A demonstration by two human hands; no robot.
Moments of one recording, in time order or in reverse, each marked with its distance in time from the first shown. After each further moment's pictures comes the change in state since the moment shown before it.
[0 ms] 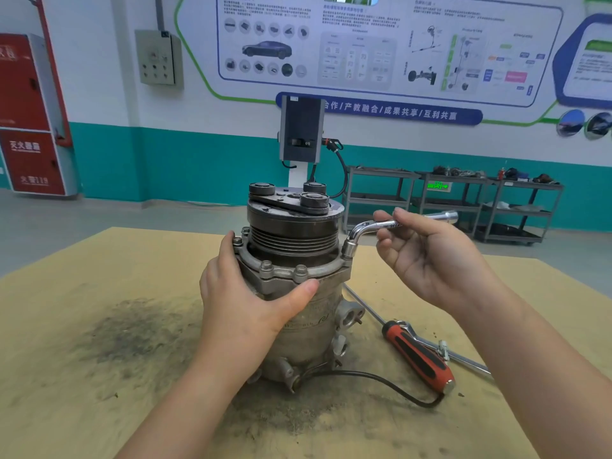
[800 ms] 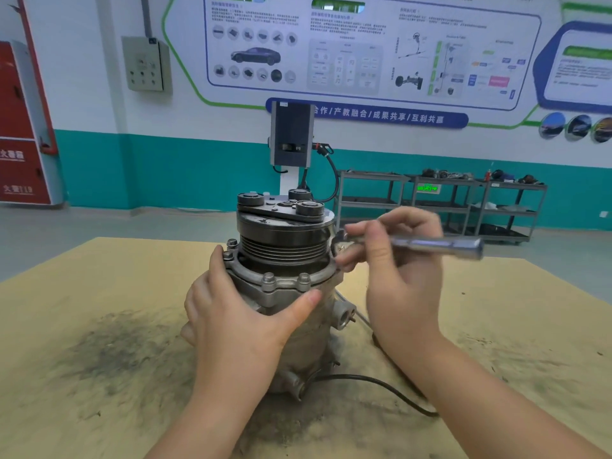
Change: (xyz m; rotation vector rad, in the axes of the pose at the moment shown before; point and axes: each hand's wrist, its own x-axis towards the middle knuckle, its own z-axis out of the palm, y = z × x) left_hand -0.016 0.014 0.012 0.166 0.159 -0.048; right_hand -0.028 0.046 0.021 -0.541 -0.051 -0.972
